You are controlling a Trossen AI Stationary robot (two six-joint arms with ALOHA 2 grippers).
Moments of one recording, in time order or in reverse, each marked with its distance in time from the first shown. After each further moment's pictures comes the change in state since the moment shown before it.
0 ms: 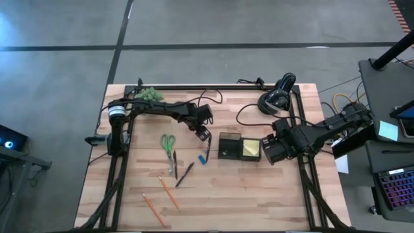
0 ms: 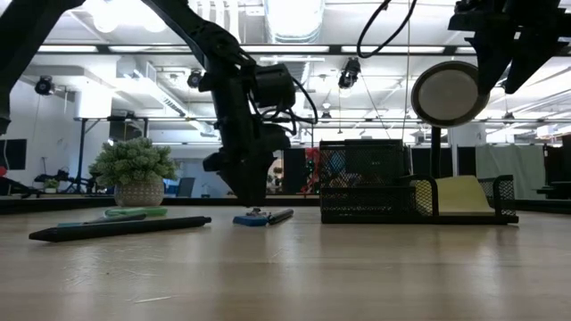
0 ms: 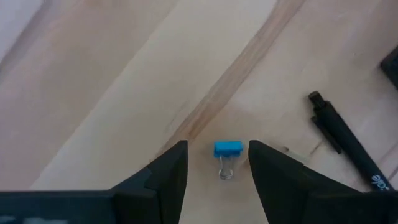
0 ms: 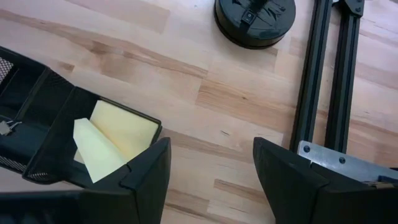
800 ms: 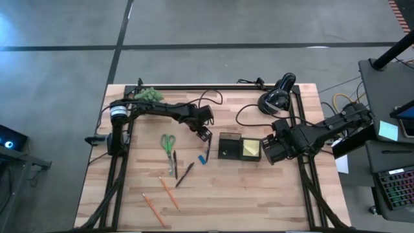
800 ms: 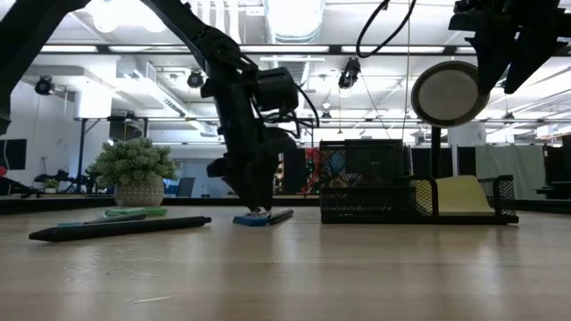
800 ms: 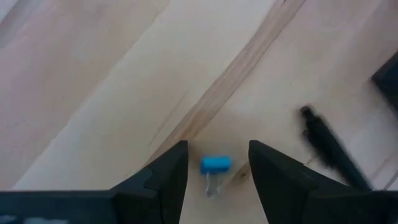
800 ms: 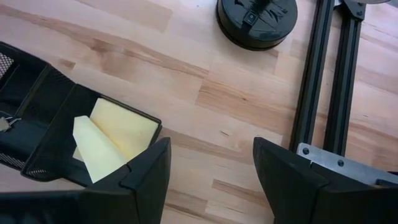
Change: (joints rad) left arm -0.002 0.021 -0.005 0.062 0.015 -0.027; right arm 0.000 0.000 0.000 0.003 0.000 -0.022
